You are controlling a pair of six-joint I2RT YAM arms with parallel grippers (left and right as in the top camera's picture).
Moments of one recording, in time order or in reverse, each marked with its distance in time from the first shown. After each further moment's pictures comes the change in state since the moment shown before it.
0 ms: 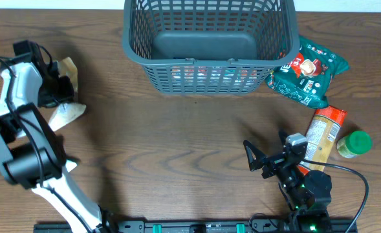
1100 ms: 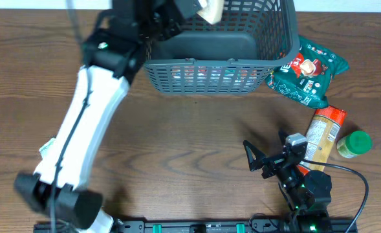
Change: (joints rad) left arm -0.744 -0.315 0.278 0.422 0.065 0.785; right arm 0.000 0.000 0.000 0.000 -0.002 0.000
